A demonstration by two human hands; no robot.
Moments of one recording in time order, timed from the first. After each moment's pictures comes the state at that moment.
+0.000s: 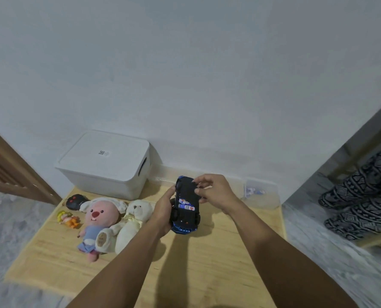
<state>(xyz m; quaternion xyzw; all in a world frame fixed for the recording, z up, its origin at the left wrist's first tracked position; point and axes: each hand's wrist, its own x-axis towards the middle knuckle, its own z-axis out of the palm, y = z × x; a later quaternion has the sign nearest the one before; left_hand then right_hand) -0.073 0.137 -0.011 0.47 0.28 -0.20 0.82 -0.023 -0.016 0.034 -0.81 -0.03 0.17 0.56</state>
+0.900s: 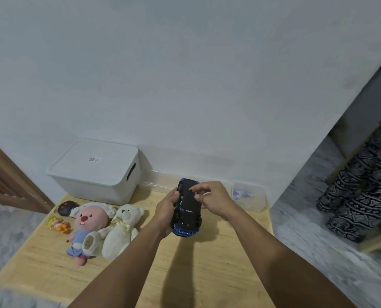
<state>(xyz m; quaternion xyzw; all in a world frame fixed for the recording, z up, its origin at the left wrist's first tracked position) -0.080 0.089 0.007 0.52 0.20 -0.12 0.82 -0.035 -0.061 0.037 -0.82 -0.05 0.16 0.55</state>
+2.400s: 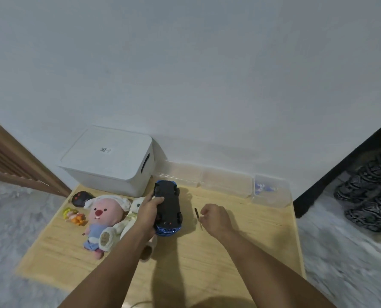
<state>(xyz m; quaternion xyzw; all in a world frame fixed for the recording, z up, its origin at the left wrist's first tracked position) -0.078 0.181 -0.039 0.53 0.34 -0.06 0.78 -0.046 -0.009 -0.077 -0.95 0.01 0.18 0.27</state>
